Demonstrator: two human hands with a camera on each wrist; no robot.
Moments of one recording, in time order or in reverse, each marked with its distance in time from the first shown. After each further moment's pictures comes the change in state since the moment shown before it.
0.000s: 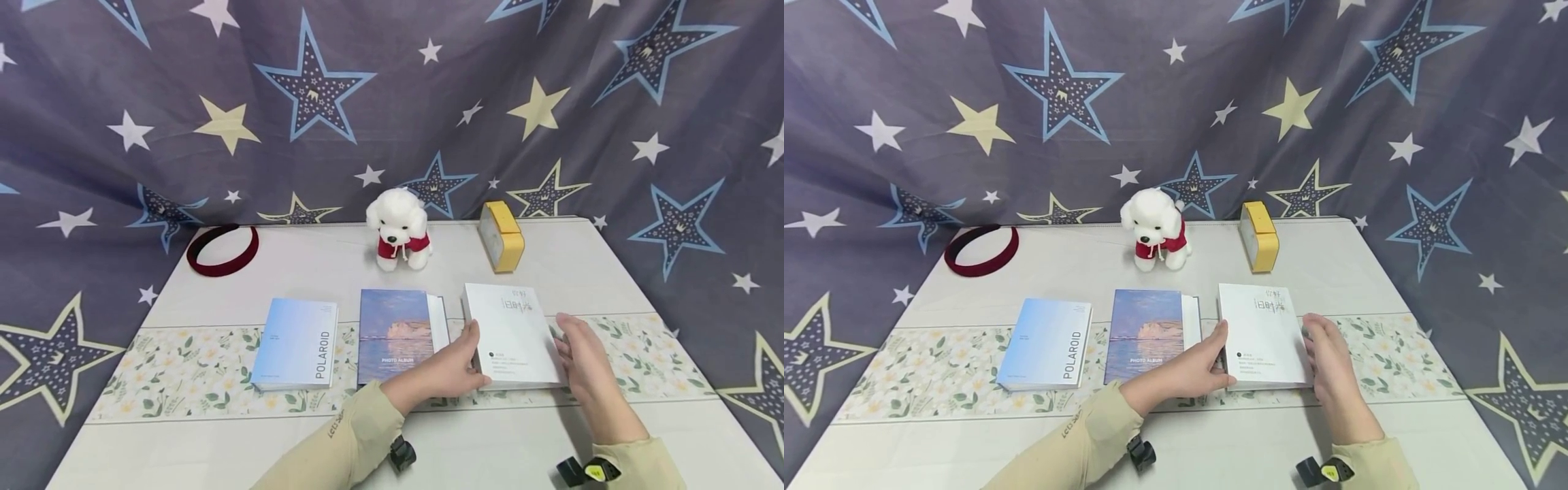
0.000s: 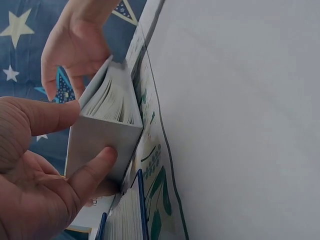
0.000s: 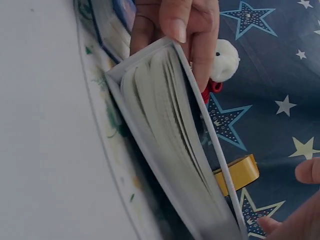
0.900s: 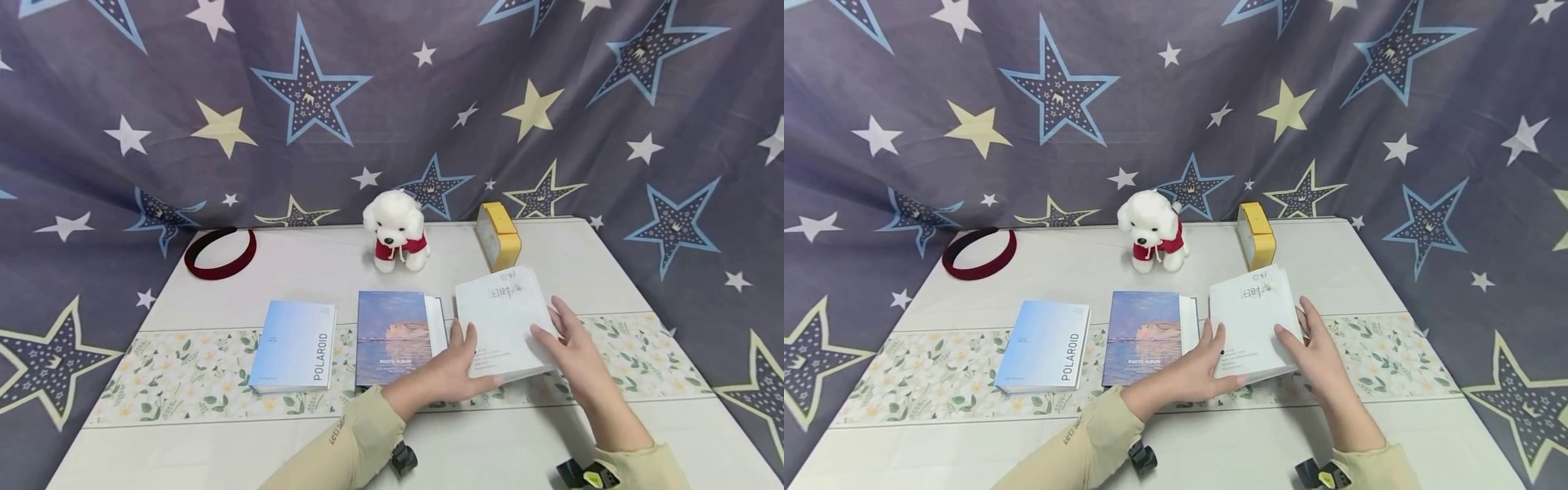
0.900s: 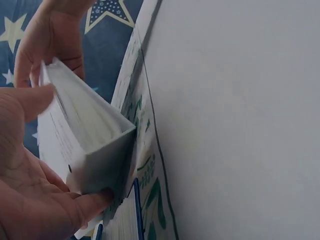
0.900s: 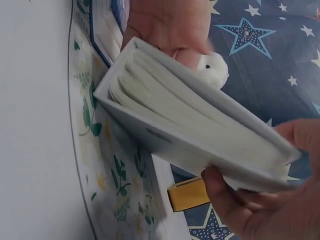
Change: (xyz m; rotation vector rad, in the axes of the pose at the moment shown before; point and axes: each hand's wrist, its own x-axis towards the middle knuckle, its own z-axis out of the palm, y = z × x) left_hand -0.004 0.004 0.007 0.019 0.020 -0.093; right_hand -0.017 -0.015 0.002 -0.226 -0.197 -0.337
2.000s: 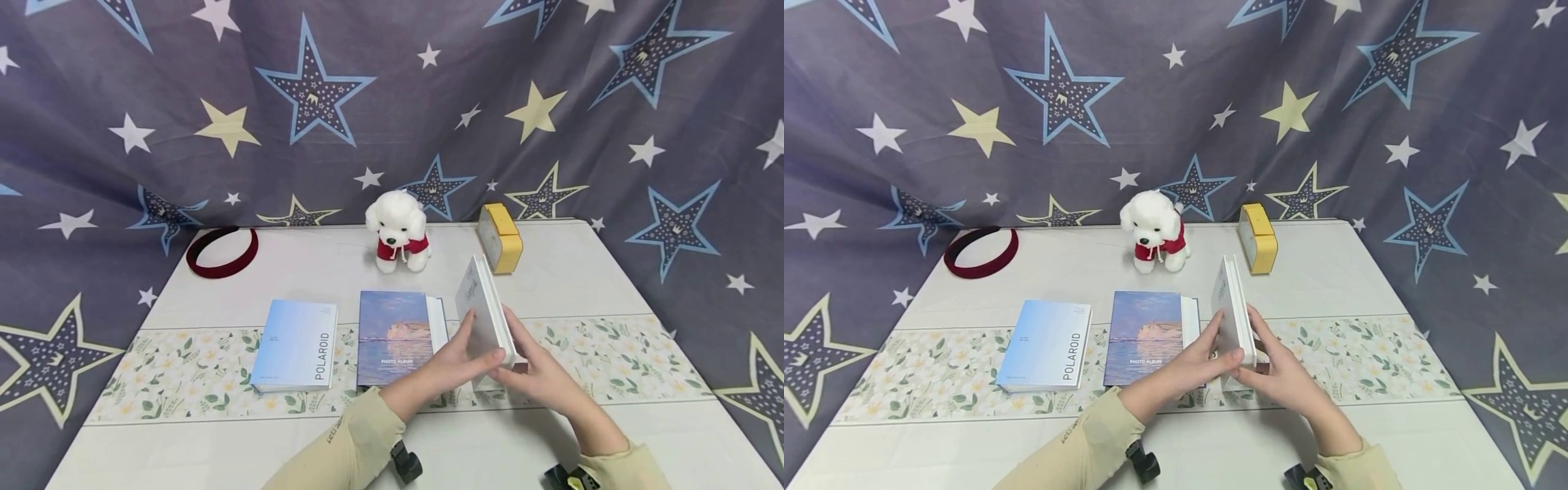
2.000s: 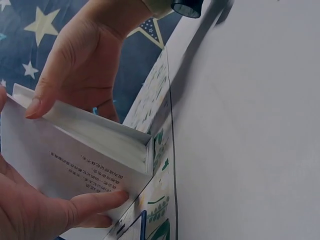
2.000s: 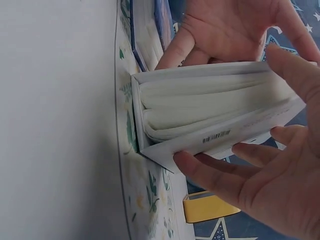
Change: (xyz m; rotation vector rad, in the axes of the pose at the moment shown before) left_hand -0.004 0.003 -0.006 -0.569 0.078 0.062; right_hand -0.002 0.020 0.034 -0.105 -0.308 -0.416
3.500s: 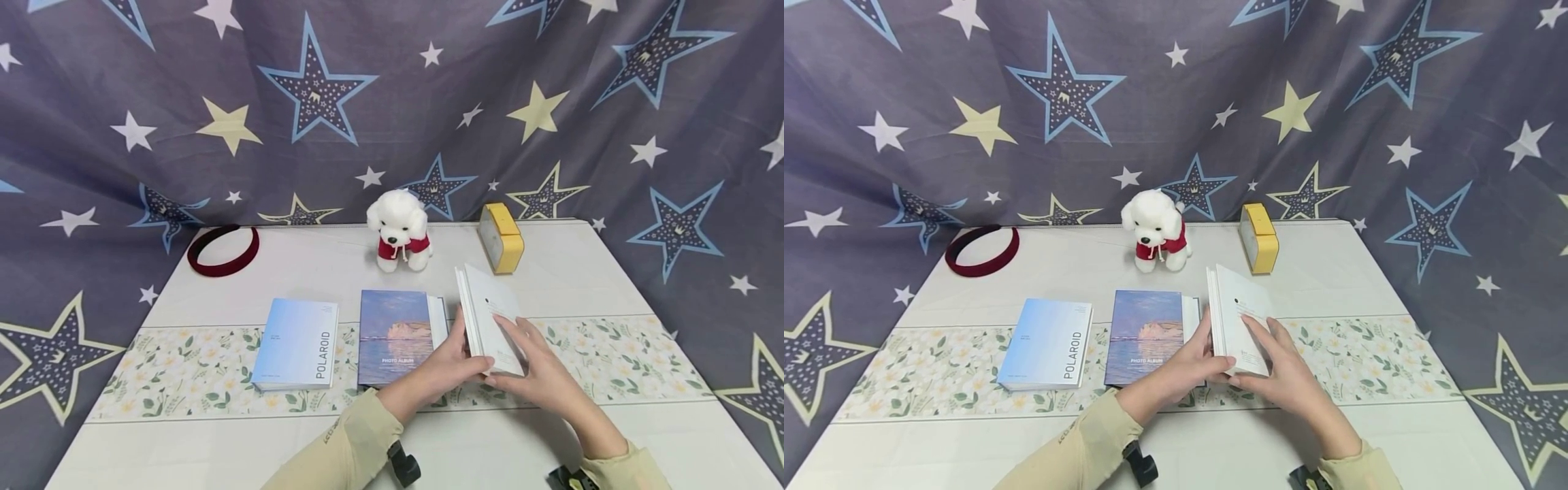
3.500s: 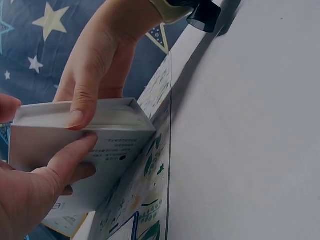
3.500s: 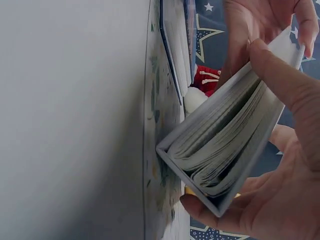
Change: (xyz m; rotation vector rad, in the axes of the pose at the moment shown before) left_hand -0.002 -0.002 0.001 -0.422 -0.123 0.160; right_hand -0.006 0.001 0.001 -0.466 0.091 0.136
